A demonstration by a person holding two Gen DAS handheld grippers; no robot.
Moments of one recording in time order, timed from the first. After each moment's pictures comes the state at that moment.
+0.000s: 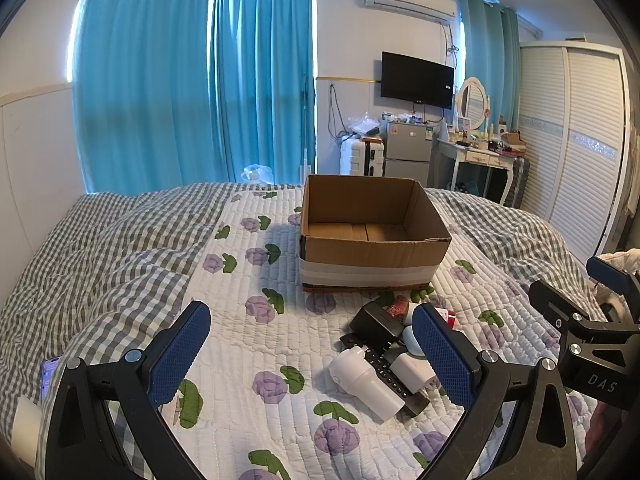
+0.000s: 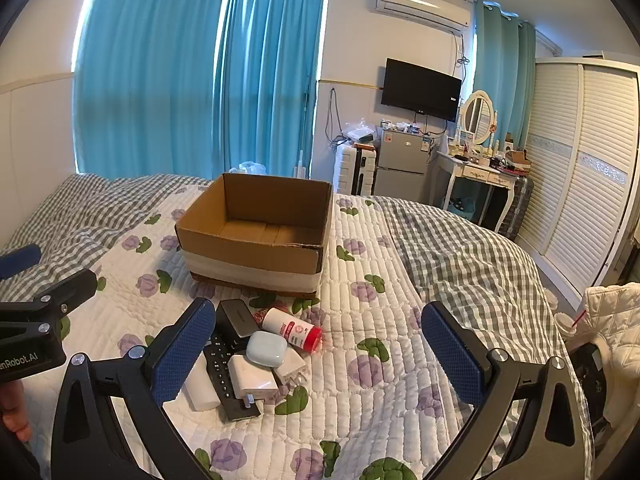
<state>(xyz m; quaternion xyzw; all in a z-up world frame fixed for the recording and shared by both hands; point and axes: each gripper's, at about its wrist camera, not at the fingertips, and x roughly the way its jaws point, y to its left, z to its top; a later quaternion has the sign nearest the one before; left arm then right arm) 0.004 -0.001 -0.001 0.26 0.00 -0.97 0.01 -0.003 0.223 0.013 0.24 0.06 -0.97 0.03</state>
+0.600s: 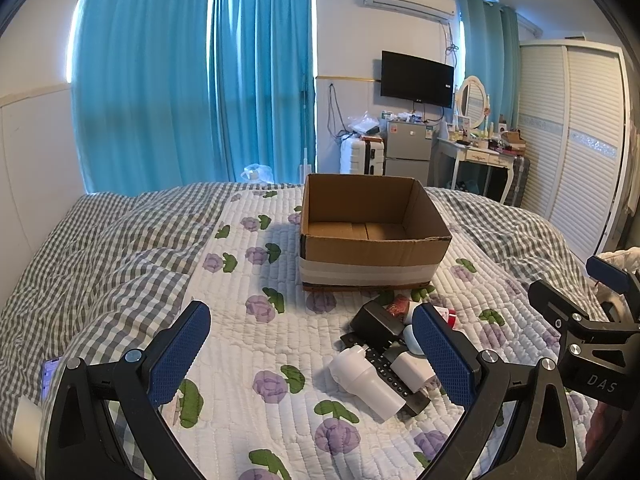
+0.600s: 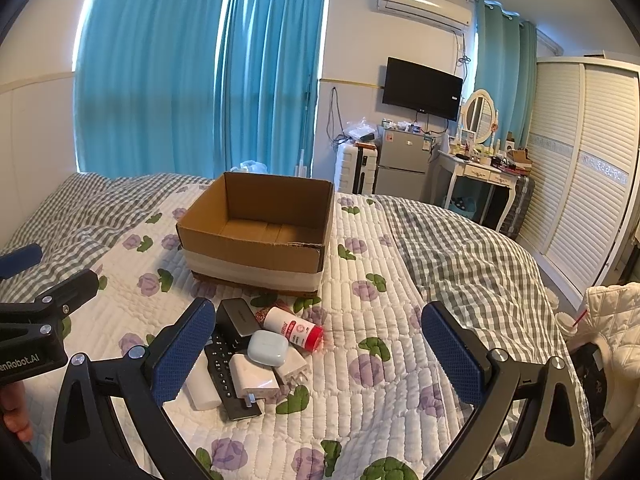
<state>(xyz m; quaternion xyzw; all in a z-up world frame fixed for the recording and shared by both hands) 0.004 -0.002 -0.001 0.26 0.00 -0.97 0.01 -0.004 0.223 0.015 0.24 0.06 -0.97 0.03</state>
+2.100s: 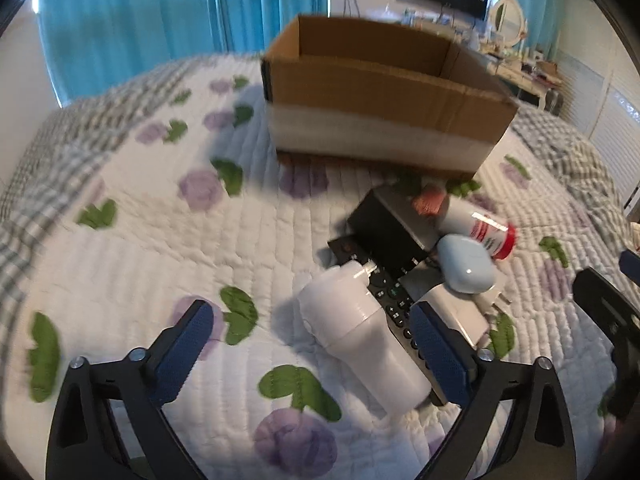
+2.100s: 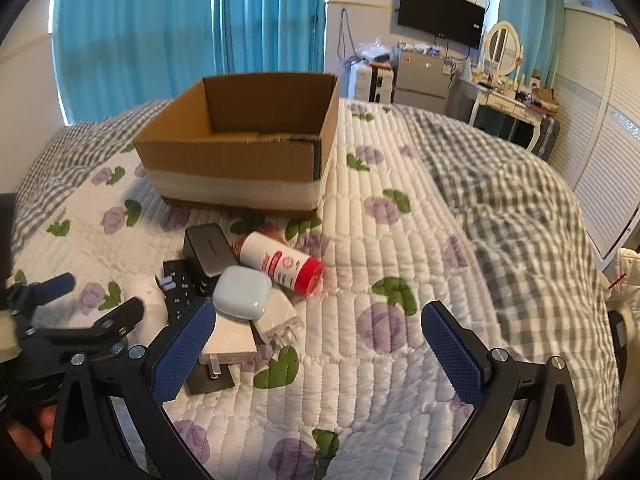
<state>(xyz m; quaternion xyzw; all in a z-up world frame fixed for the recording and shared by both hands) -0.090 0.030 -0.126 0.46 0.01 -0.89 0.04 -0.080 0.245 -0.070 0.39 0.04 -0.92 0.06</state>
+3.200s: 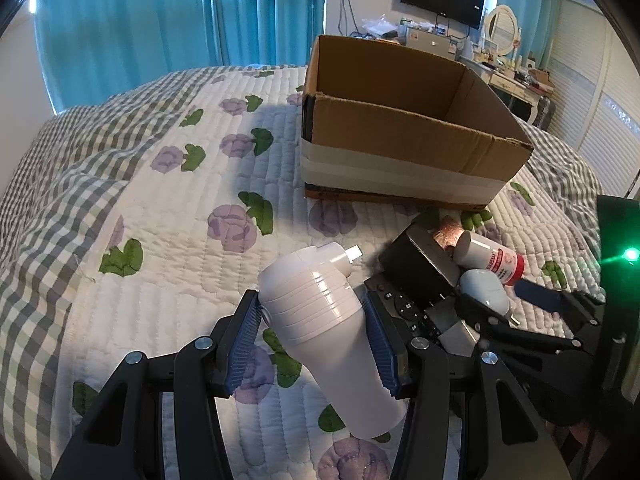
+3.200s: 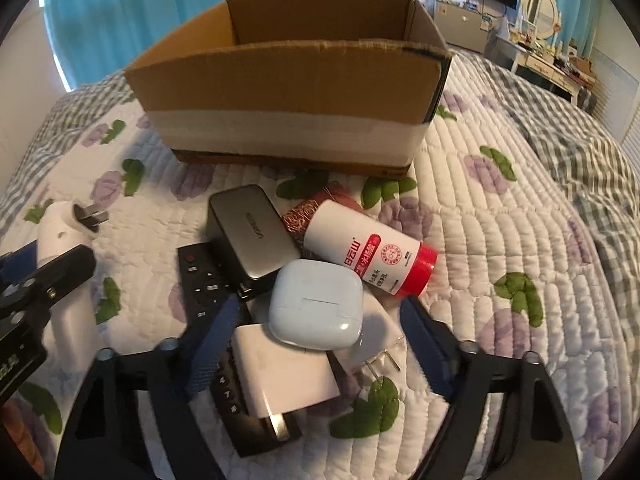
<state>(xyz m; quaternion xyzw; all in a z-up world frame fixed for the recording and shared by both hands) -0.101 -0.011 -0.099 0.44 0.02 -0.90 0.01 -0.144 0.183 -0.132 0.47 0.03 -0.88 0.09</state>
